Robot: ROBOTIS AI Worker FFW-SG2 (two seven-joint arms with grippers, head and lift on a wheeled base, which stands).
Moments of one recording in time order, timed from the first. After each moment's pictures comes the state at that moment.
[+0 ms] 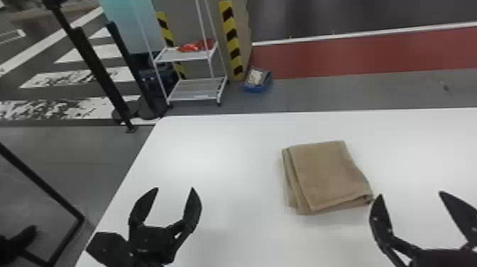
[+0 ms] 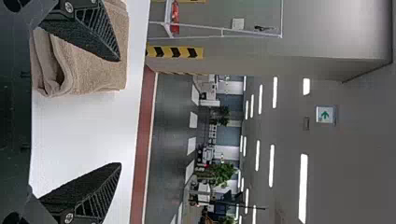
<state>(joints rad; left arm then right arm) 0.60 0.00 0.25 -1.93 0.21 -0.23 -0.20 0.61 0.00 0.18 -2.03 0.17 -0.14 -0.04</state>
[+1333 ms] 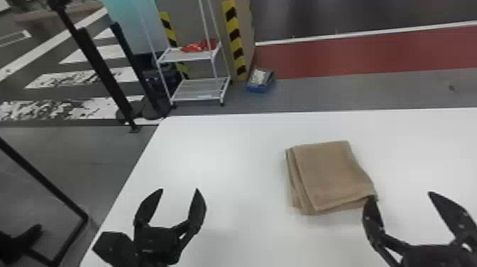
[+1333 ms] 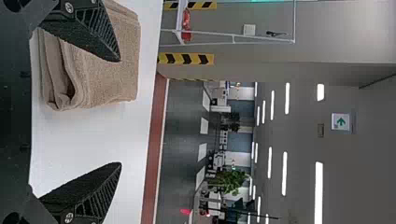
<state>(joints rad) 0.60 0.00 0.24 -1.92 0.21 -0.22 -0.20 0.57 0.00 0.21 -2.02 0.17 -0.06 -0.04</state>
